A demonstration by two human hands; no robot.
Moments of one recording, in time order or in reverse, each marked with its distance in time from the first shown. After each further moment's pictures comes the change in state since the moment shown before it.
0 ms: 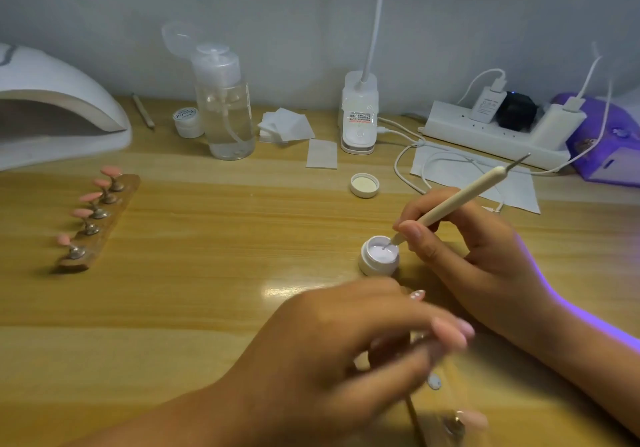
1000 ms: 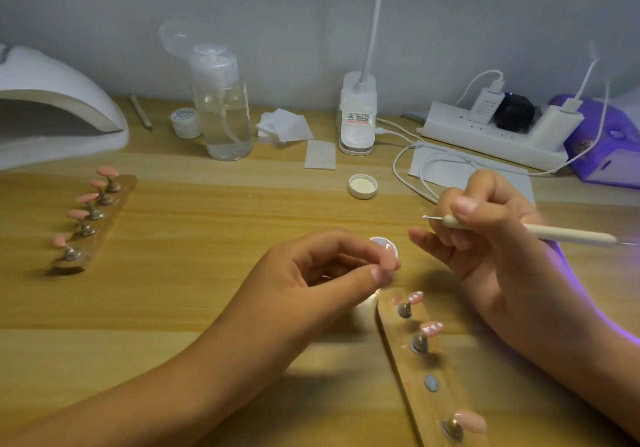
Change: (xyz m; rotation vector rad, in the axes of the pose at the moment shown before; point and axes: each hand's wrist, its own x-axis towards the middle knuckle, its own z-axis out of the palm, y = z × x) left_hand 0.009 -0.017 -0.014 -0.594 0.136 -0.490; right_hand 0.000 -0.011 -0.005 0.879 0.201 0.368
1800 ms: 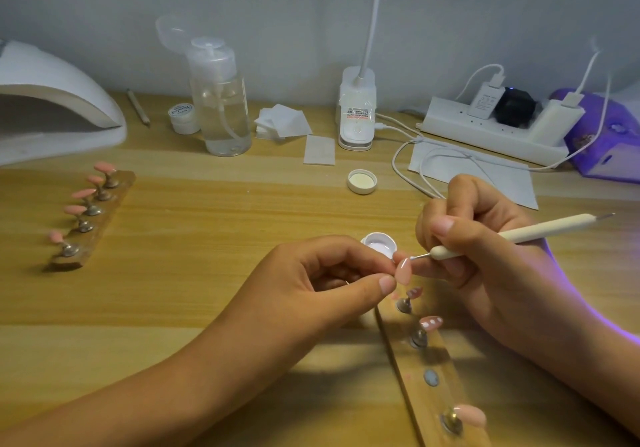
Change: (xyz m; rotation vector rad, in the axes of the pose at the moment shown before) left_hand -0.002 0.000 0.001 0.070 -0.046 -0.031; right_hand -0.005 -0.001 0.011 -0.007 -0.104 0.060
